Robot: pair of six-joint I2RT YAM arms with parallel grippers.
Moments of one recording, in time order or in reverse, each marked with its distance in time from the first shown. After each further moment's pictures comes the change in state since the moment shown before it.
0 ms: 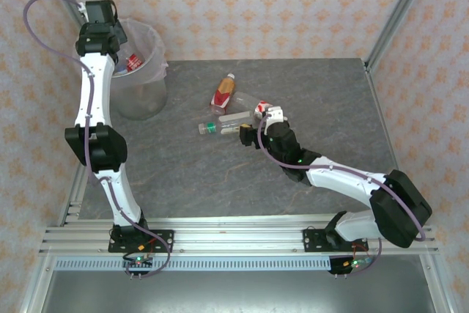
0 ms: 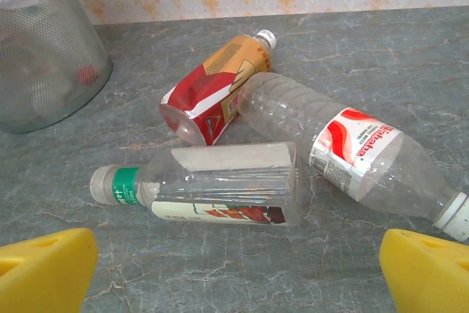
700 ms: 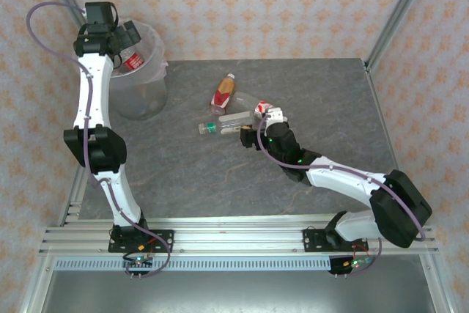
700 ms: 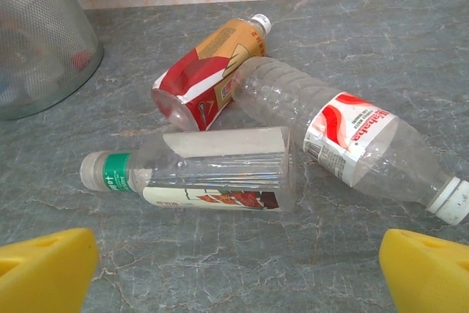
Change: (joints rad) left arm 0.002 -0.026 -0.009 -0.085 0.223 -0.098; right arm 0.000 0.000 0.000 -0.038 0.006 0.008
